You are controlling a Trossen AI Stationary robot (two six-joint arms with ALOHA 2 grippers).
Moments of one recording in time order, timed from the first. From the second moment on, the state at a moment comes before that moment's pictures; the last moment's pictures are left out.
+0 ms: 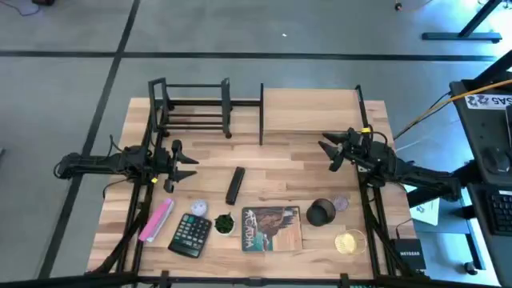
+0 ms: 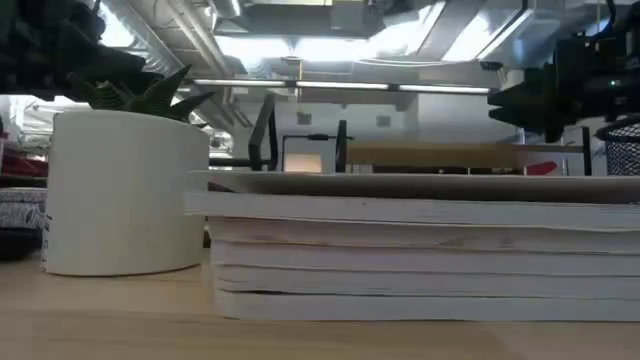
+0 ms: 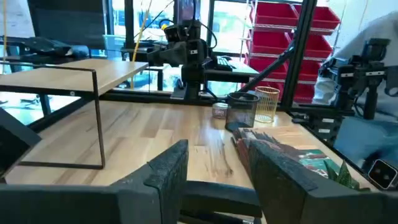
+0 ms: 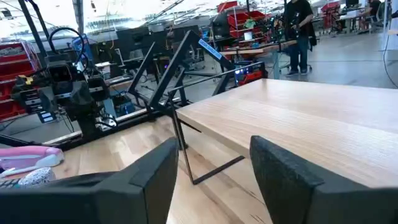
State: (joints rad) left arm -0.03 0.00 0.01 0.01 -0.02 -0.05; right arm -0.25 0.03 0.01 0.05 0.22 0.21
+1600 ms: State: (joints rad) left arm -0.03 0.00 0.01 0.04 -0.08 -0.16; right arm -0.25 0.03 0.01 0.05 0.22 0.21
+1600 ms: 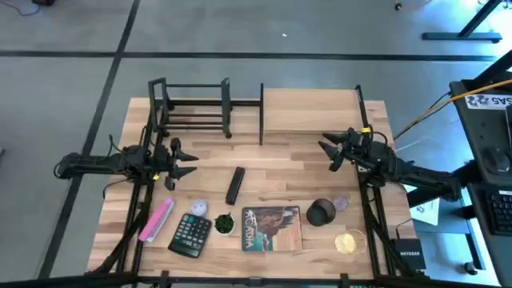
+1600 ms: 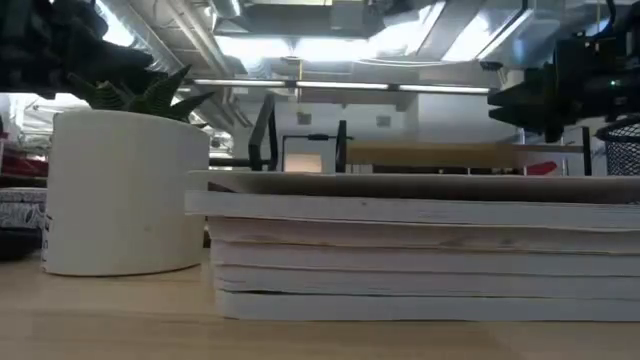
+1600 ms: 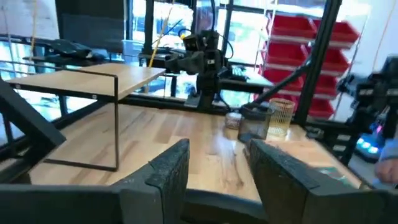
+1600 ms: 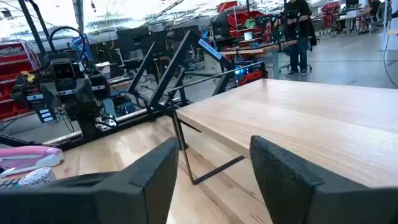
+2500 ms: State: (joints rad) left arm -0.03 0.04 0.02 0.40 -0.25 -0.37; right arm -0.25 0.03 0.01 0.05 0.22 0.21
